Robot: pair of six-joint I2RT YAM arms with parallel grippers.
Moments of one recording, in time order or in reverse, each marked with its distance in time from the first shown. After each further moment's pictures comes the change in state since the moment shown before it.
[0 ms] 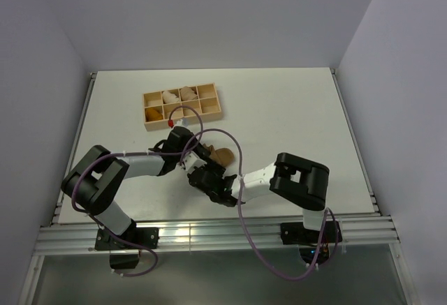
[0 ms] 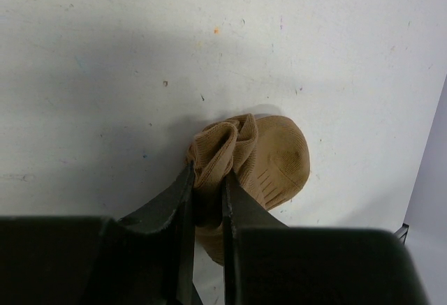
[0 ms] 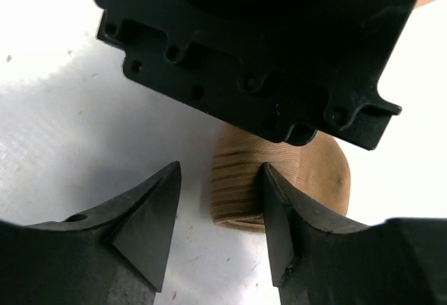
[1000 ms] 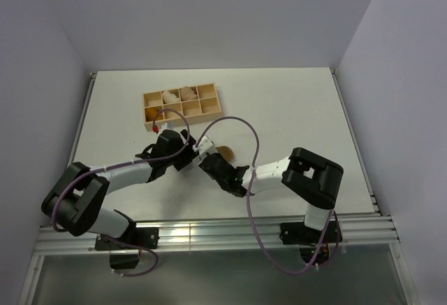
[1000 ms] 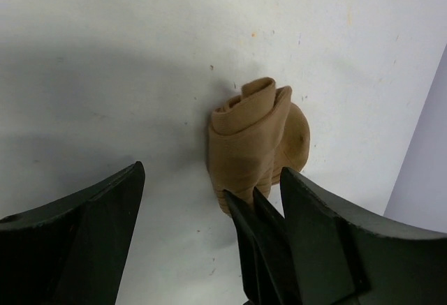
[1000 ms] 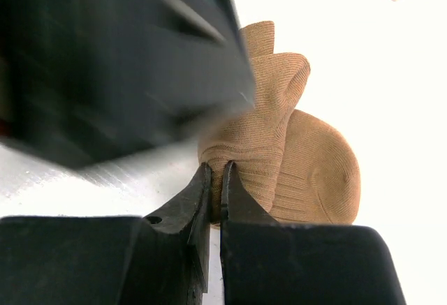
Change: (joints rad) left arm 0.032 -0.172 -0.076 -0.112 -0.065 -0.107; right arm -0.113 -0.078 -0.056 0.050 -0.149 0.170
